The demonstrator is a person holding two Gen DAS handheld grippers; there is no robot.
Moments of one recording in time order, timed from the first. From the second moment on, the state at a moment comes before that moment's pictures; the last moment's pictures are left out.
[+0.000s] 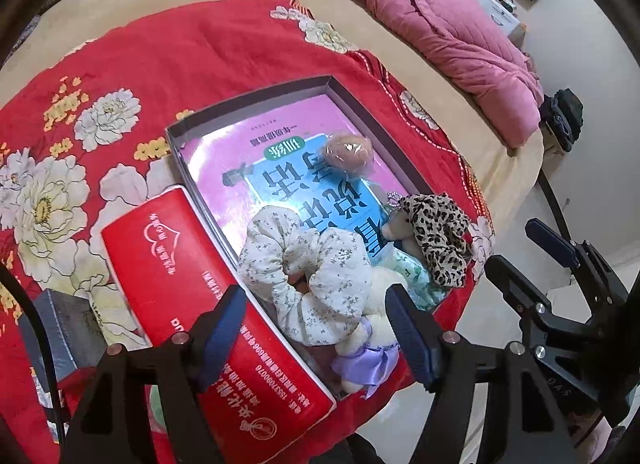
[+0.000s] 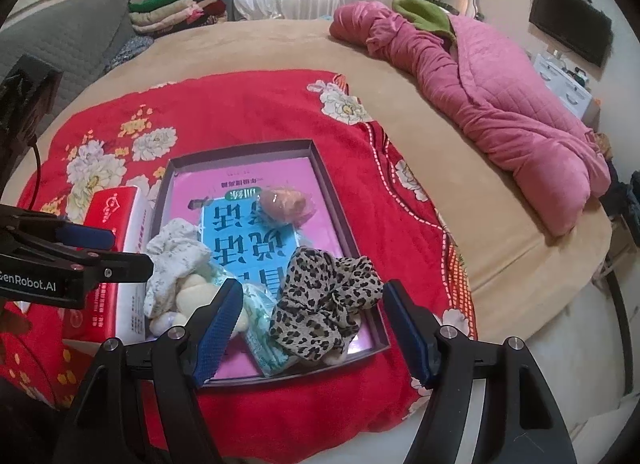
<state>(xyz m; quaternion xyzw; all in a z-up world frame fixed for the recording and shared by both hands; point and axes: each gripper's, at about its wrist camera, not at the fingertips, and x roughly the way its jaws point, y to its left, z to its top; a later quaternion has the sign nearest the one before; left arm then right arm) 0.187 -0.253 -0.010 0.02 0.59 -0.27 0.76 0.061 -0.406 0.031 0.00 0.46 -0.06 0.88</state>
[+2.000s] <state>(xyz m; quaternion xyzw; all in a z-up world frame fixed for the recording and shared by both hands) 0.115 0.013 0.070 -0.03 0.49 -0.11 0.86 0.051 -0.165 0.104 -0.10 0.39 0.13 0.91</state>
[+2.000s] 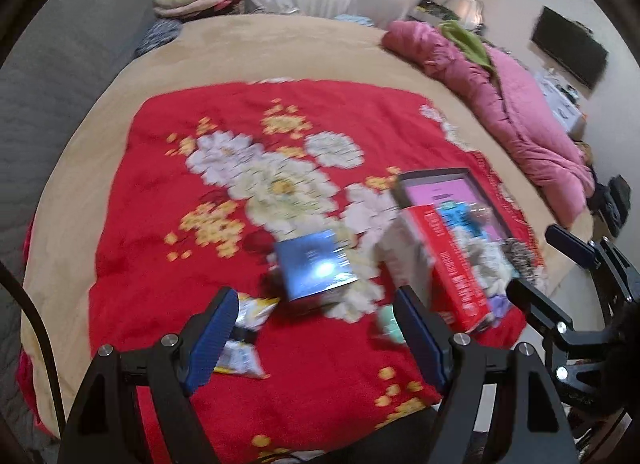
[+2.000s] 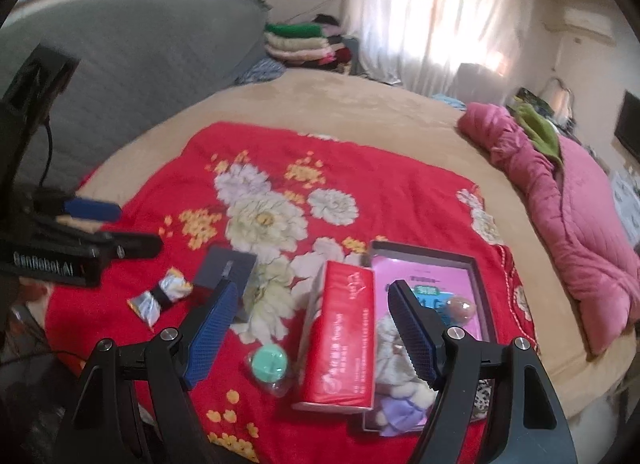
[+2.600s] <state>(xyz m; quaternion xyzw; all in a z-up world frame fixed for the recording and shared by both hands) 0.114 0.078 -0.030 -0.04 0.58 -0.04 0.82 0.054 -0.119 0.011 -0.20 0.47 0.16 0.85</state>
